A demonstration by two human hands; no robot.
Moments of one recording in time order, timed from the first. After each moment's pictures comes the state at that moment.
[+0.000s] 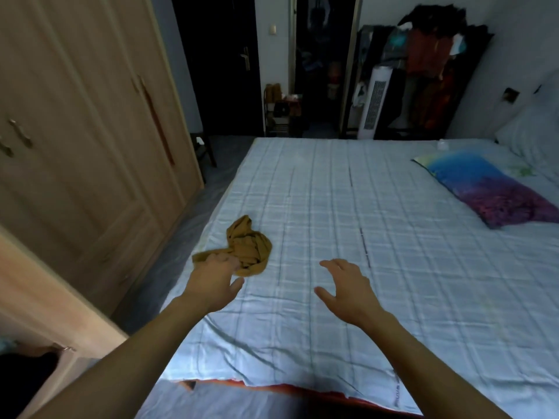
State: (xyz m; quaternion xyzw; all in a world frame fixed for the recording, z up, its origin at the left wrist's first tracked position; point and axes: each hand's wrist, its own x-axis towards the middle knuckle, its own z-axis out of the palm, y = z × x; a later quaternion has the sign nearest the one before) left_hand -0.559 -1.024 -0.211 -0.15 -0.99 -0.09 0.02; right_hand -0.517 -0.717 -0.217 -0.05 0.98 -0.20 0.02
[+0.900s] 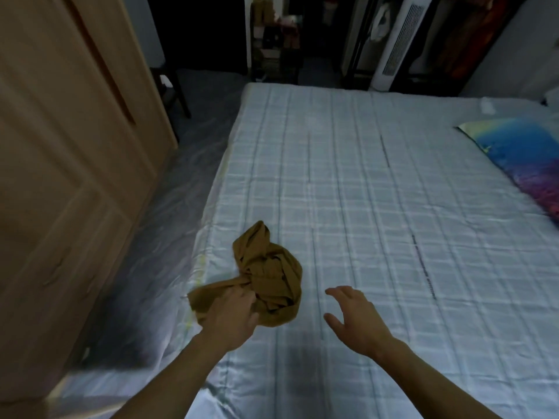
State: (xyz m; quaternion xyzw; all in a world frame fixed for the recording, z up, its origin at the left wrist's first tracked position) left_hand -0.869 -1.140 -0.413 -0.17 -0.95 -0.21 -0.15; right_hand -0.819 -0.852 -0.362 0.00 0.97 -0.19 0.18
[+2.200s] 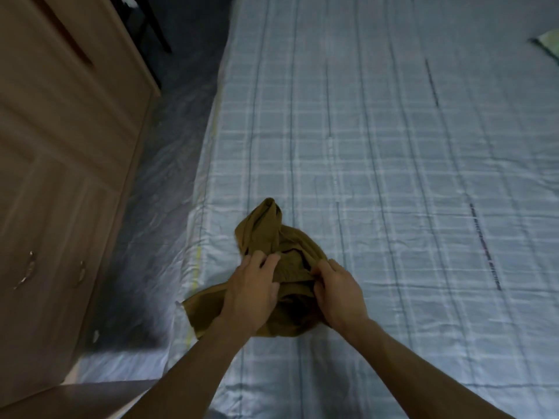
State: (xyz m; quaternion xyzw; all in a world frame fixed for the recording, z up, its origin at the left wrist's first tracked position) left_hand -0.976 -1.106 -0.468 -0.17 -0.96 -0.20 -0.12; right_hand -0.940 -0.915 -0.487 0.05 0.95 -0.30 0.07
